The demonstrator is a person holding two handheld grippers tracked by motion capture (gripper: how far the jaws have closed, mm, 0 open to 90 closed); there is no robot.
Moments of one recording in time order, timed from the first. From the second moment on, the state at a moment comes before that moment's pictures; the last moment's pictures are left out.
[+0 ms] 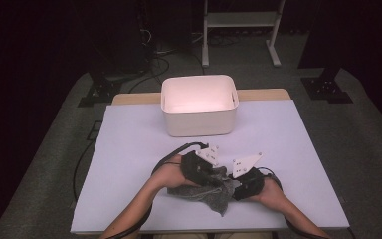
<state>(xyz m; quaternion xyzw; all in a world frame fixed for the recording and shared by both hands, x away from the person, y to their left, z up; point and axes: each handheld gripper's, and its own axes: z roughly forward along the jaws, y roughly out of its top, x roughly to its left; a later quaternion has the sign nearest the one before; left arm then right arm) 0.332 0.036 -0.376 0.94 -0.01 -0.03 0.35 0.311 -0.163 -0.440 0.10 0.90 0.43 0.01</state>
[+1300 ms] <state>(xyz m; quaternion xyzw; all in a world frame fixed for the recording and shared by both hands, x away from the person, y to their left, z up) 0.329 0.170 -0.378 0.92 0.12 0.01 0.38 0.311 -0.162 -0.439 0.09 0.90 0.42 0.01</state>
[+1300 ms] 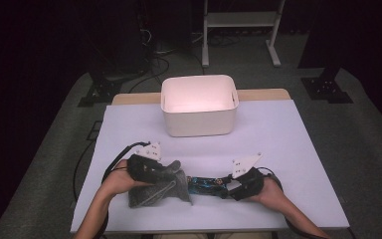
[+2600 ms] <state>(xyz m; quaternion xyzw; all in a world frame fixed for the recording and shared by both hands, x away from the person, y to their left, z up) 0.335 0.038 -0.375 0.93 -0.01 -0.04 0.35 0.311 -0.163 -0.441 0.09 0.90 0.43 0.01</state>
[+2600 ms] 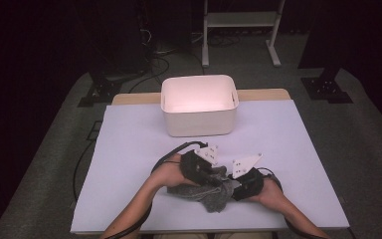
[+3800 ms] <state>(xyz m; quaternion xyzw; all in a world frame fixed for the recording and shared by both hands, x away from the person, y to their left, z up) 0.331 0.109 -0.370 0.93 0.05 -0.01 0.38 0.311 -0.163 -0.441 0.09 0.90 0.43 0.01</state>
